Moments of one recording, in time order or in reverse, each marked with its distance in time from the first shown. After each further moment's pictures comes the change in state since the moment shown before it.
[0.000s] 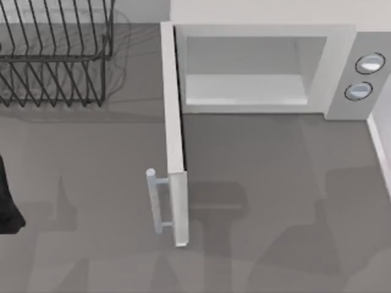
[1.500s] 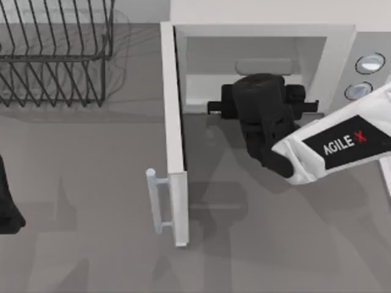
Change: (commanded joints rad) left arm 0.000 0.000 0.000 0.000 0.000 0.000; right arm 0.914 0.528 0.051 1.310 0.481 0.874
